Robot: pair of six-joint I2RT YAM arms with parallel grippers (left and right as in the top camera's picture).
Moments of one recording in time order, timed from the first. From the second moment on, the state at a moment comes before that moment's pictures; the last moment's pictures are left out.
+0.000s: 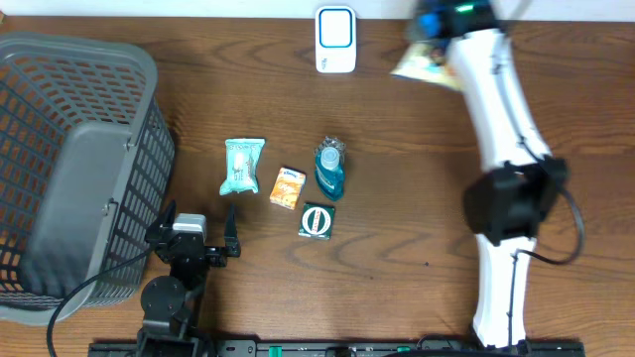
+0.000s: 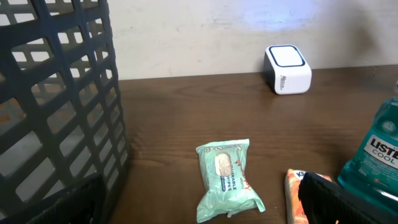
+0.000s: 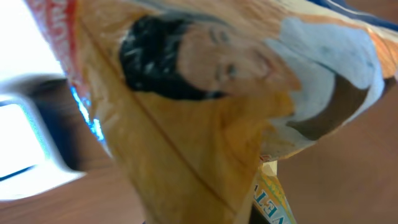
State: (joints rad) left arm -0.13 0.03 0.02 -0.12 -0.05 0.01; right arm 0.16 2.30 2.45 -1.10 0.33 0.41
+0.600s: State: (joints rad) left arm -0.13 0.03 0.02 -0.12 -0.05 0.01; right arm -0.37 2.31 2.07 -0.82 0.56 -0.21
